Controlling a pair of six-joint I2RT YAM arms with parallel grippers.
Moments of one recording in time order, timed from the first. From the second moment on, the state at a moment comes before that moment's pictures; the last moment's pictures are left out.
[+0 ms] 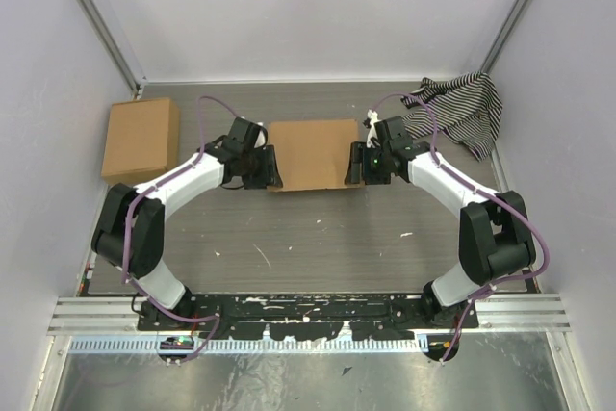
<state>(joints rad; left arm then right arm) -0.49 1.64 1.11 -0.43 0.15 -0.56 0.34 1.55 1.05 -0.44 -0.25 0.32</state>
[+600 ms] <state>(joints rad) -0.48 1.64 1.12 -0.46 0.22 -0.57 0.34 1.57 1.05 -0.48 -0.25 0.31</state>
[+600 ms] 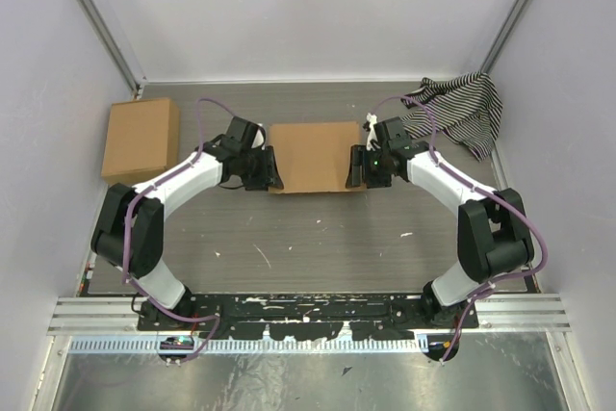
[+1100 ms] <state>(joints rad) -0.47 1.65 1.12 -0.47 0.29 -0.59 0.34 1.60 1.05 -0.48 -0.25 0.31</state>
